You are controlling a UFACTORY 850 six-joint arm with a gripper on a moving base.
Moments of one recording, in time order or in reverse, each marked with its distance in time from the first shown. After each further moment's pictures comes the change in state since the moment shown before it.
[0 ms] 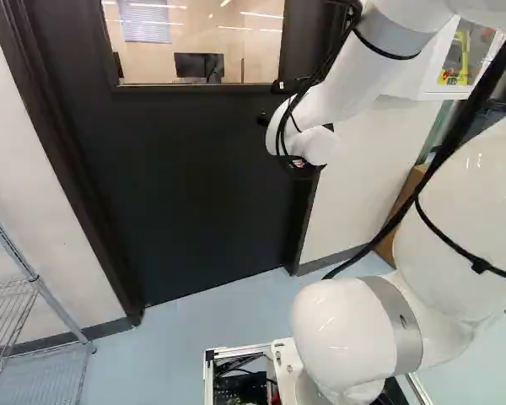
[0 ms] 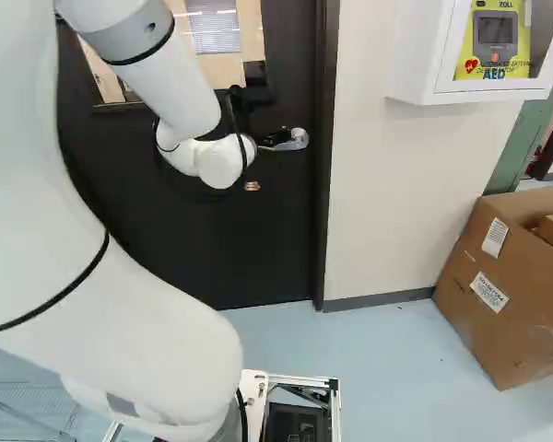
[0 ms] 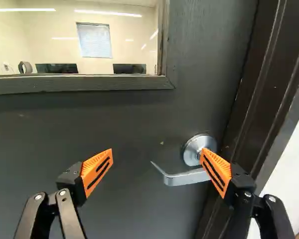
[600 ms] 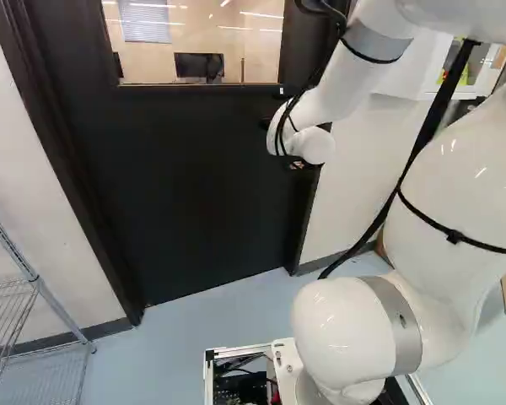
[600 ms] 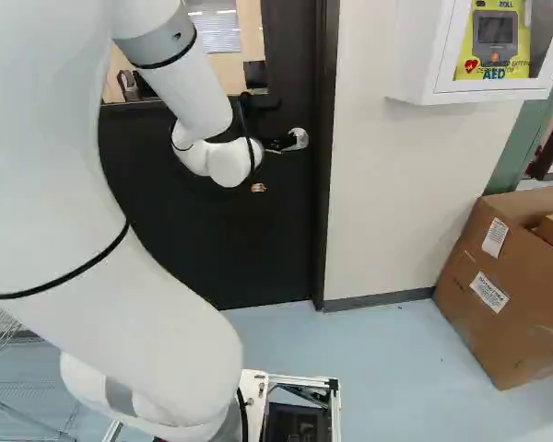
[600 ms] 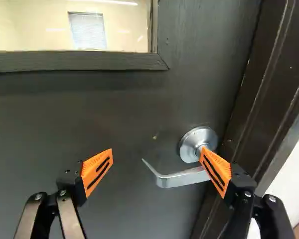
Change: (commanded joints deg) arm -0.8 -5.8 -2.7 0.0 0.0 0.0
